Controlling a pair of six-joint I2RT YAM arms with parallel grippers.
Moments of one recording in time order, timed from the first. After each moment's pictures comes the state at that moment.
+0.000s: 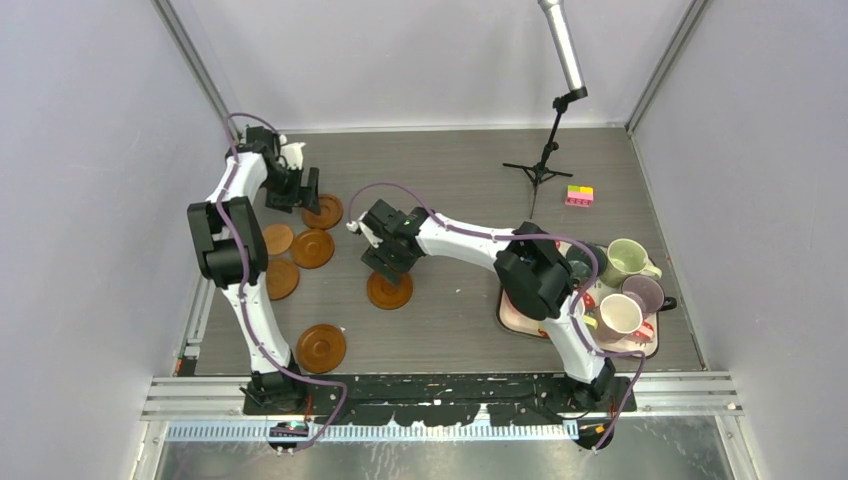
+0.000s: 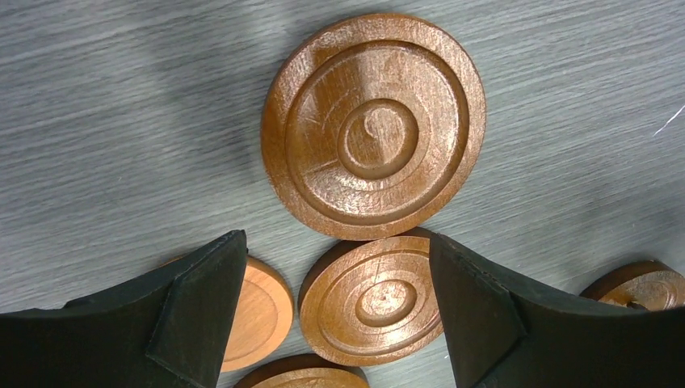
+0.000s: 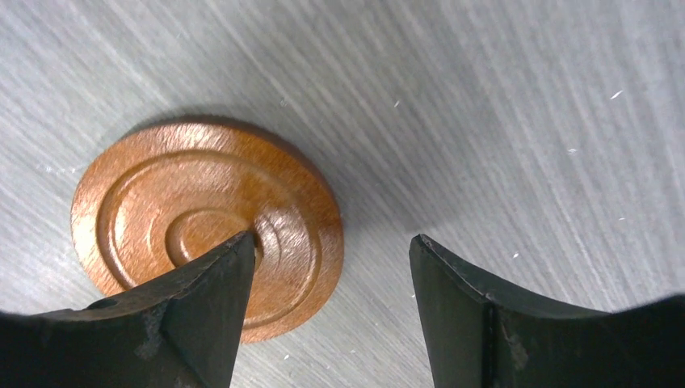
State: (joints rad) left arm 0.15 2.11 1.74 -0.86 0.32 0.26; right arm 0.94 2.20 1.73 -0.67 0.04 -0.06
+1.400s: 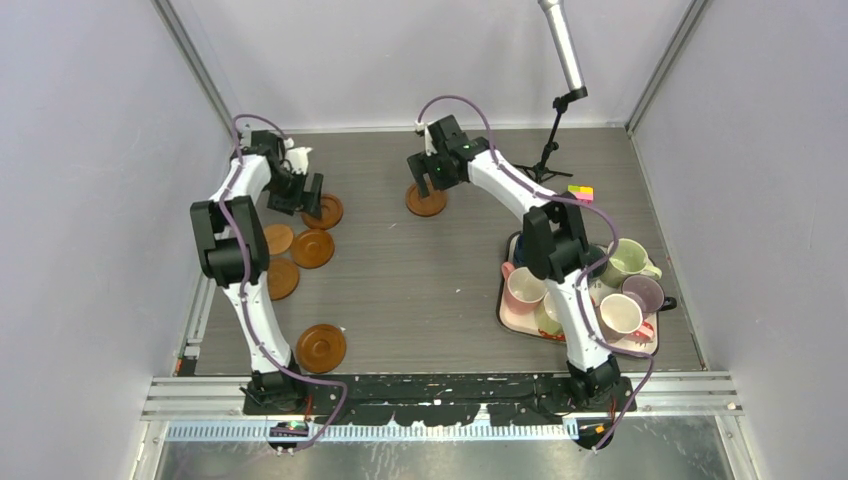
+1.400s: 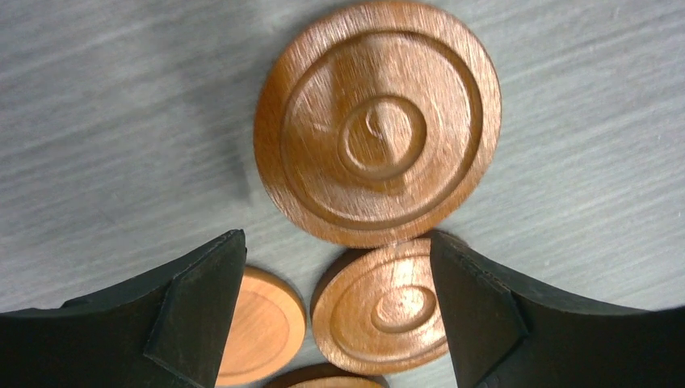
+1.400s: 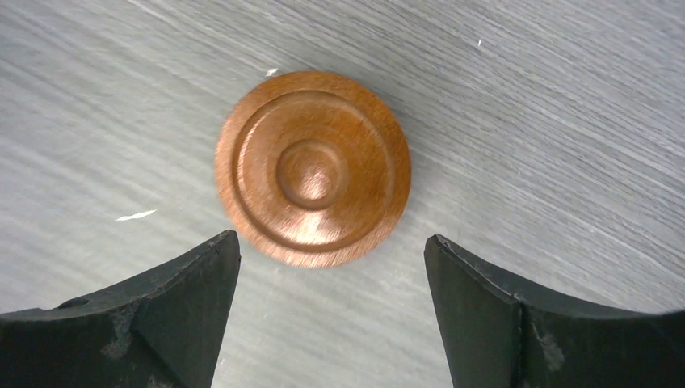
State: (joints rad) left arm 0.13 2.13 1.73 -0.84 0.31 0.33; right arm 0.53 2.38 2.13 -0.65 0.00 0.05
